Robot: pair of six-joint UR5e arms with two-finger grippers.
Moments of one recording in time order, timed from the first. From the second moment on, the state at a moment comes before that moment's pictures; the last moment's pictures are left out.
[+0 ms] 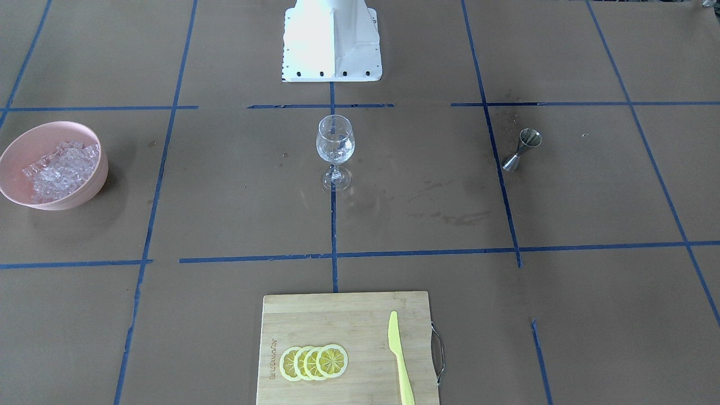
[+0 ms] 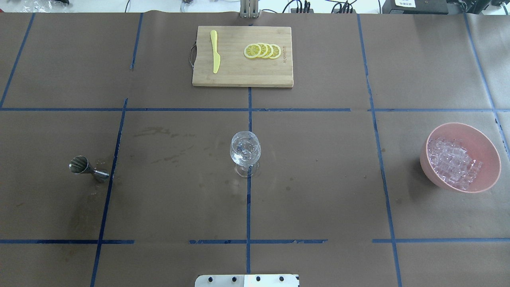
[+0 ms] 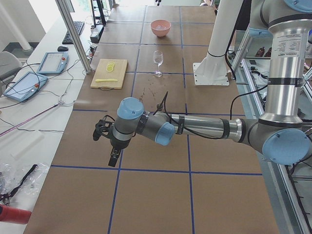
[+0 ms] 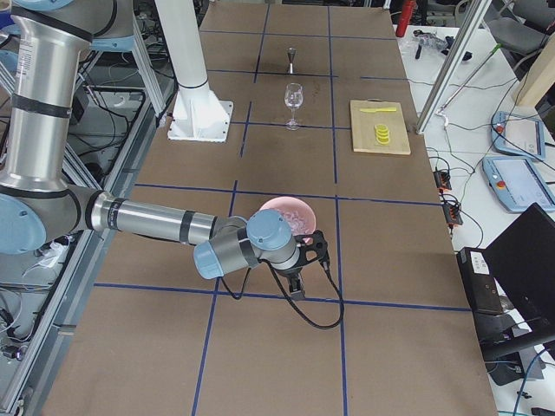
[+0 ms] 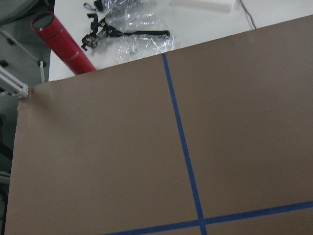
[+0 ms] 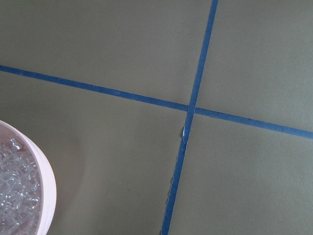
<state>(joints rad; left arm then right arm) -1.58 -1.56 -1.65 -1.77 -2.20 -0.10 1.54 -1.81 1.66 -1.02 2.39 0.09</state>
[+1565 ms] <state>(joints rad) -1.58 -1.42 -1.80 -1.59 -2.37 0.05 1.27 -1.83 1.95 -1.00 2.31 0.43</state>
